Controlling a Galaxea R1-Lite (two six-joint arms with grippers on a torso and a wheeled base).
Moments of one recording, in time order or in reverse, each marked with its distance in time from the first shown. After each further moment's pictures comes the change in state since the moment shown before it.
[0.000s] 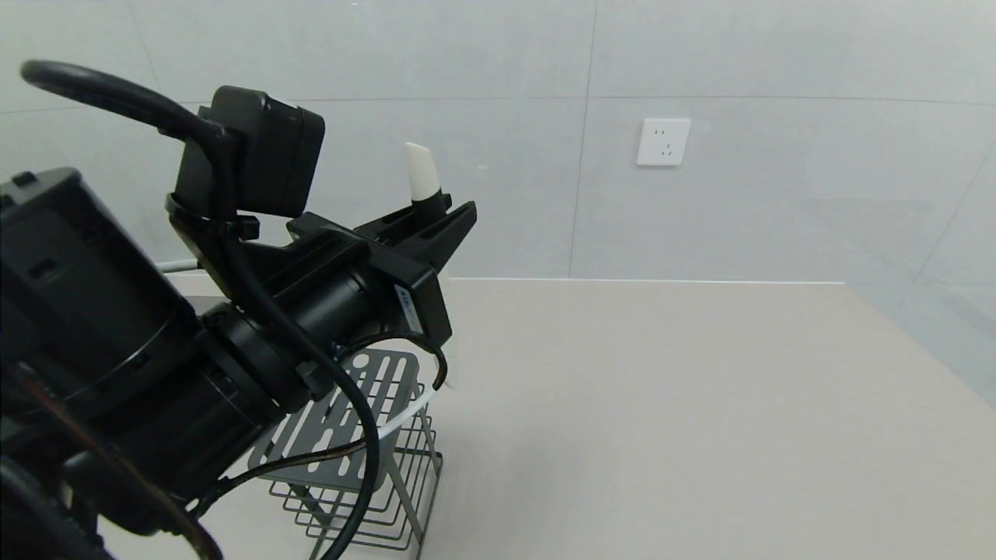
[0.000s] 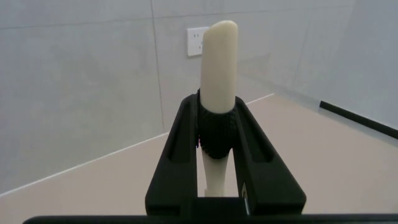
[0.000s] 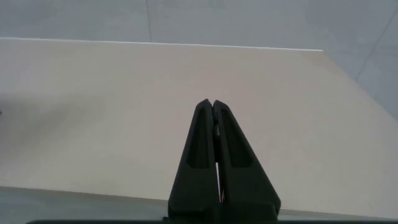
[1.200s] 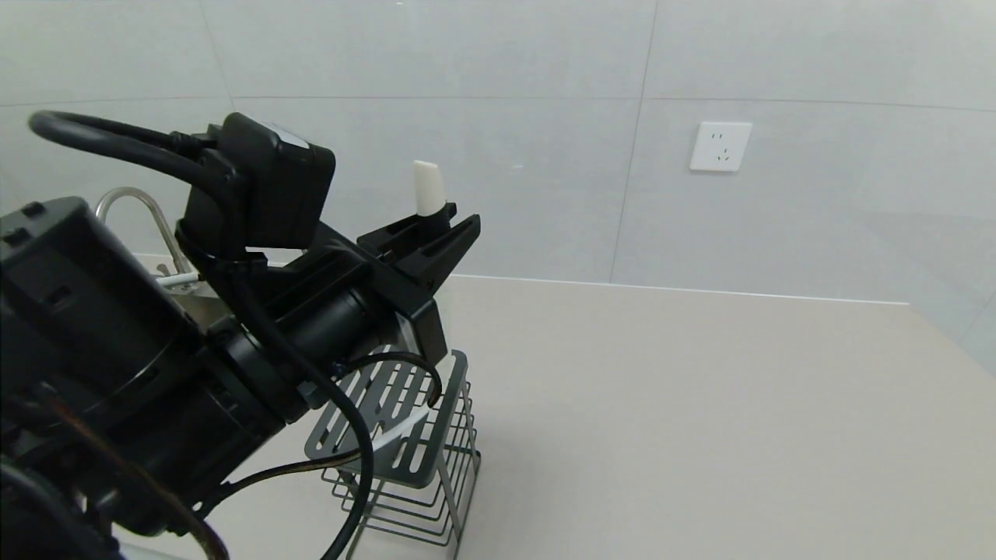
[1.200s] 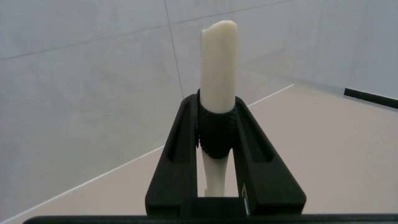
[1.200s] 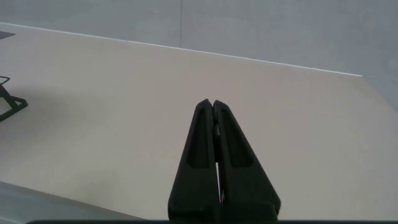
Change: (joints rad) left arm 0.034 0.023 0.055 -0.094 -0.093 0.099; right arm 0.000 0.001 0.000 -0.017 0.053 -0.084
